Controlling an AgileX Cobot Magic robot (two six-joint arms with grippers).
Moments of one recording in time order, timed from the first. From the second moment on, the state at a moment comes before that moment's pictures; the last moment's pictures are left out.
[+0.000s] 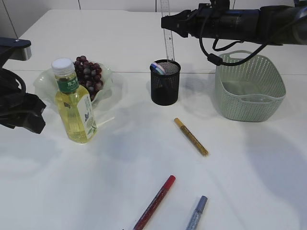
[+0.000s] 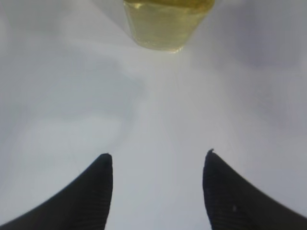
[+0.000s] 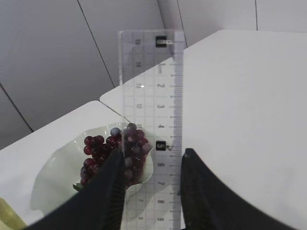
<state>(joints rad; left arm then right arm) -0.29 1.51 -1.04 -0.01 0.83 -0.07 0.11 2.24 -1.78 1.77 0.79 -1.78</state>
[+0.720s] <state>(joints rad) -0.29 1.52 -1.04 -0.01 0.83 -0.07 0.11 2.29 -1.79 1.78 0.76 -1.91</state>
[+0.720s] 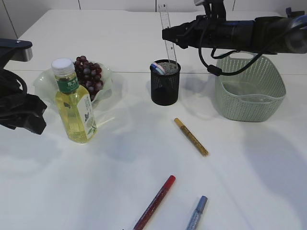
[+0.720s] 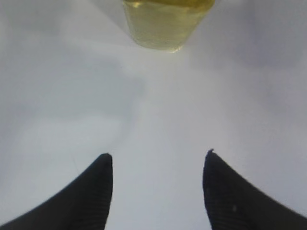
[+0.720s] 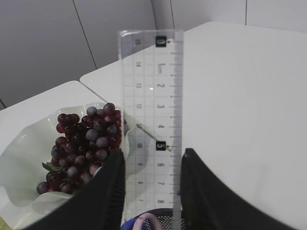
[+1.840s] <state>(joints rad) -0.29 1.52 -1.04 0.00 0.82 -0.07 0.13 2.30 -1.81 1.78 0.74 -1.98</state>
